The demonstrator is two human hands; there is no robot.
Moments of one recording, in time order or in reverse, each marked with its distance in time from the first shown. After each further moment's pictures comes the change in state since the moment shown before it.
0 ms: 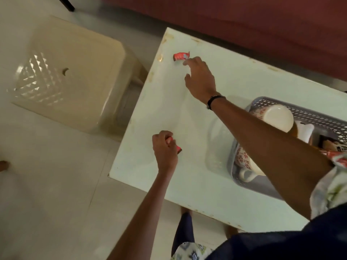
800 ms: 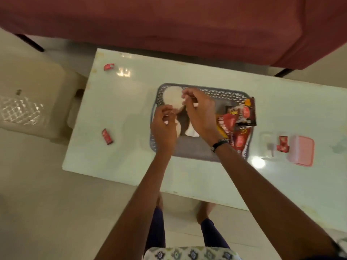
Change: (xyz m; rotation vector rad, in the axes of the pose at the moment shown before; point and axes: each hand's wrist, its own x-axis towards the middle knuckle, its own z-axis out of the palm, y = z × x) left_hand -0.182 0.152 0.120 -0.361 -0.057 0.242; right_hand -0.243 0.130 -0.186 0.513 0.335 0.136
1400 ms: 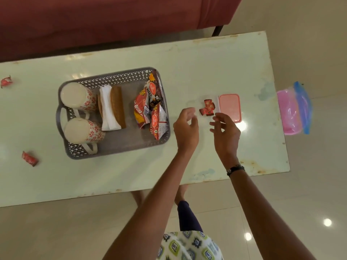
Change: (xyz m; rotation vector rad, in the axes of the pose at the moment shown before) left_hand -0.188 -0.033 0.232 0.276 -0.483 0.014; right_hand -0.152 0.184 -0.226 0.080 0.471 0.566
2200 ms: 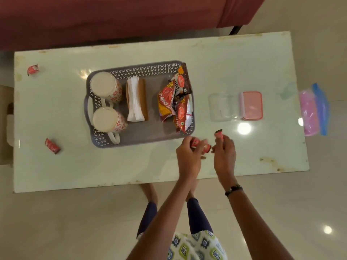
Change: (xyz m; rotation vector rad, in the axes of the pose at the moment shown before) left_hand -0.062 -0.048 -0.084 -0.104 -0.119 -0.195; right_hand -0.086 0.015 0.051 -0.012 -0.038 0.182
